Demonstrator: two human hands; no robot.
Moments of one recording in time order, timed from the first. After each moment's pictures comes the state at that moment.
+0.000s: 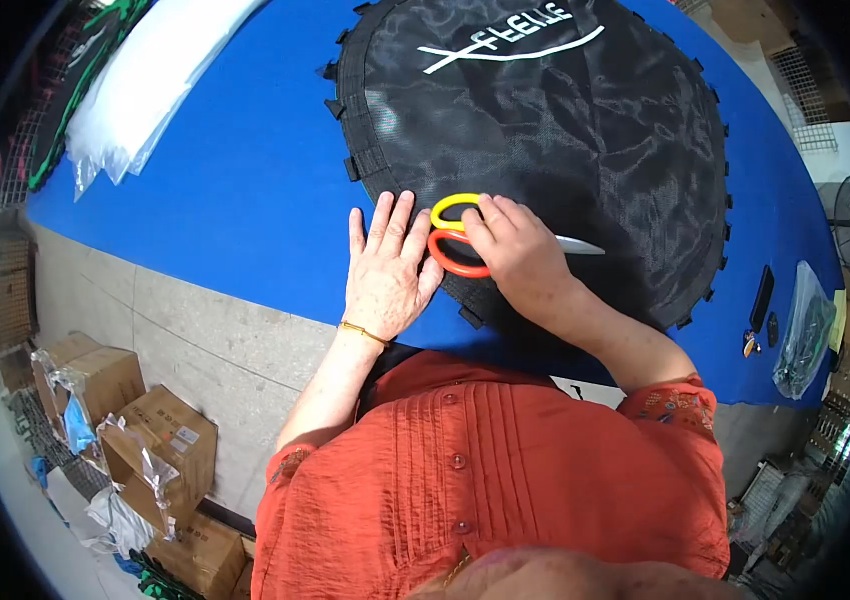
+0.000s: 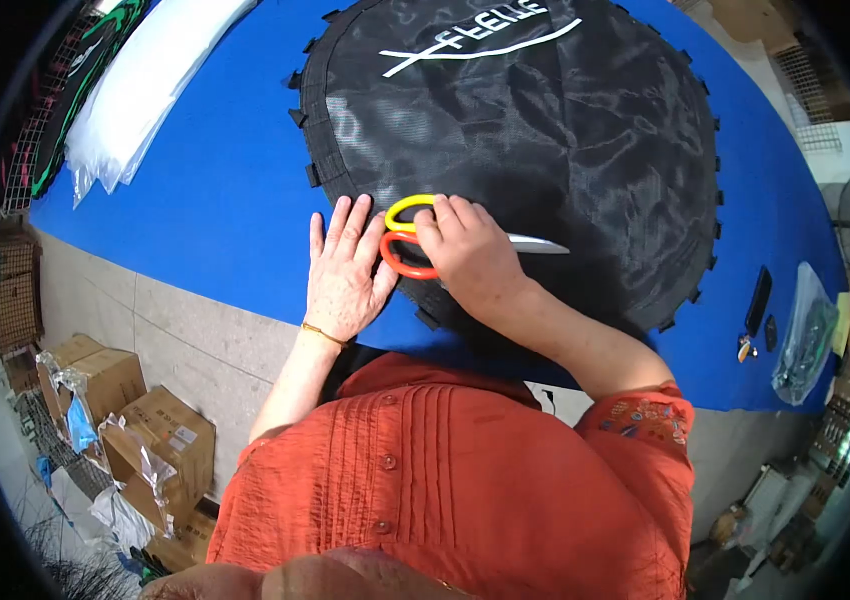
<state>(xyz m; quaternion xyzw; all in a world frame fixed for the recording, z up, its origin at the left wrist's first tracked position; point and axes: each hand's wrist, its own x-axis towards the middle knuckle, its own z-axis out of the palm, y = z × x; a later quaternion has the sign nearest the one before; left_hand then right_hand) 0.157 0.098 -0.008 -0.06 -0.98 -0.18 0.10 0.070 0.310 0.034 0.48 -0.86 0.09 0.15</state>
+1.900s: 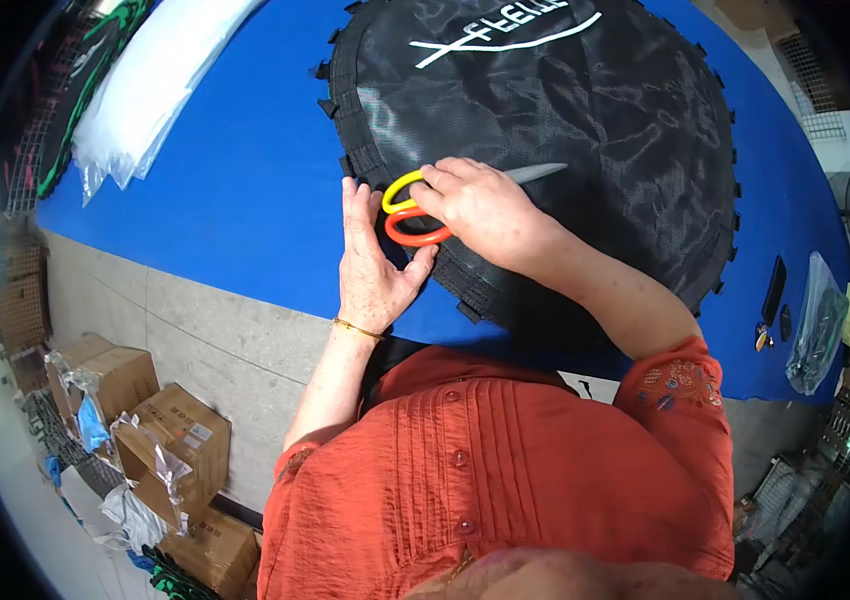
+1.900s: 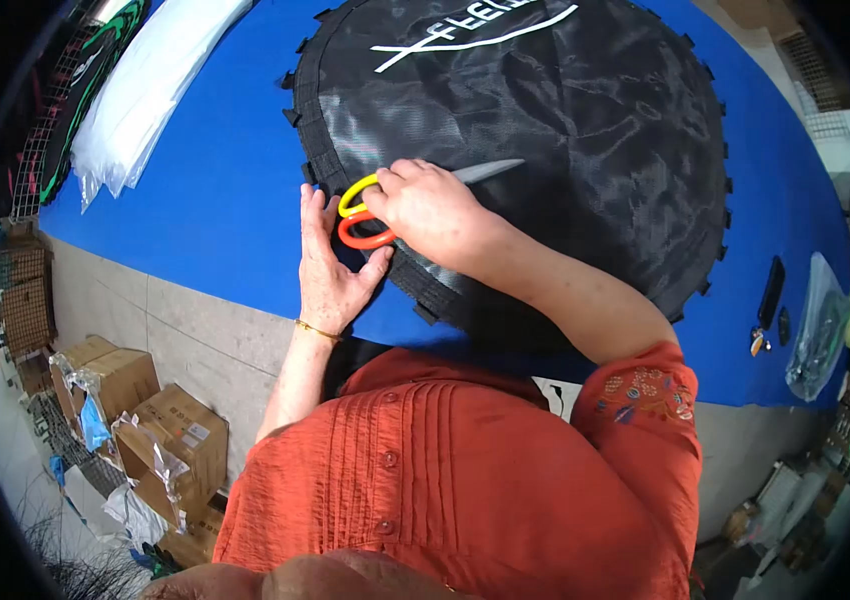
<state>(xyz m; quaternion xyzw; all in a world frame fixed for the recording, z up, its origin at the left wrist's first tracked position) 0.156 0.097 -0.010 0.05 -0.90 -0.40 0.16 0.025 0.270 0.034 0.56 -0.81 0.14 0.07</state>
